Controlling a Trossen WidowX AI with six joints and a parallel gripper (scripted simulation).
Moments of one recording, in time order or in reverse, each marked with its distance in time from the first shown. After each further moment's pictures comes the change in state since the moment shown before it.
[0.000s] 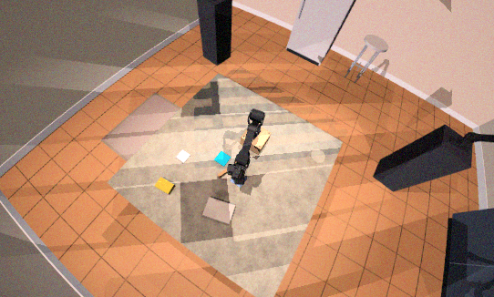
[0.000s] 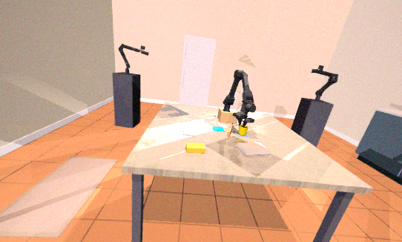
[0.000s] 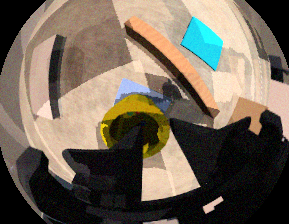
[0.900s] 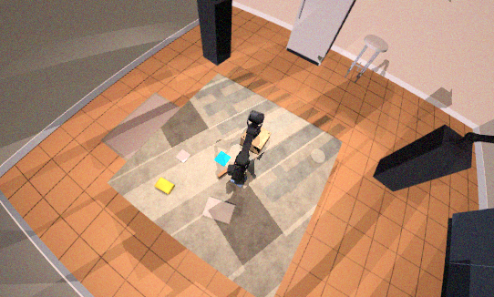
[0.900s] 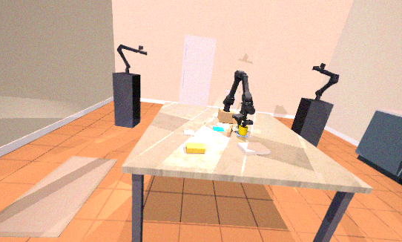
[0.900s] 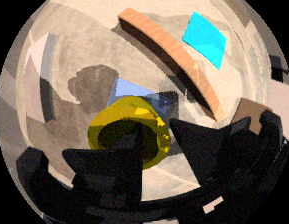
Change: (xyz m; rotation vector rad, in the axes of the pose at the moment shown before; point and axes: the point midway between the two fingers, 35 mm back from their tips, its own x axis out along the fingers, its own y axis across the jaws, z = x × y) arm 0.017 -0.005 -0.001 0.001 0.004 -0.013
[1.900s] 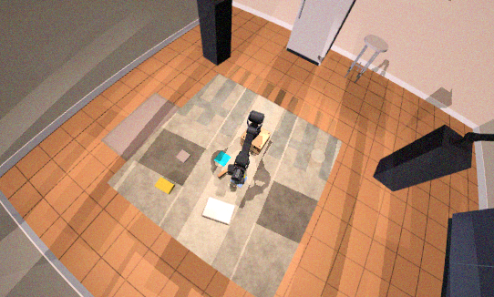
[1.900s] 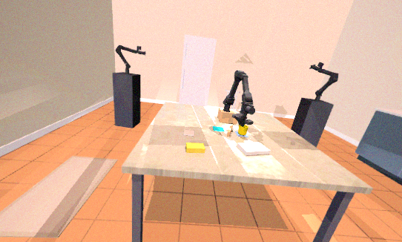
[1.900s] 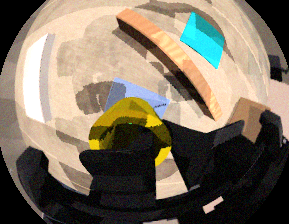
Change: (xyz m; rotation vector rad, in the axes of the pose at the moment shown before) arm -0.002 -0.001 0.000 0.000 0.003 -0.010
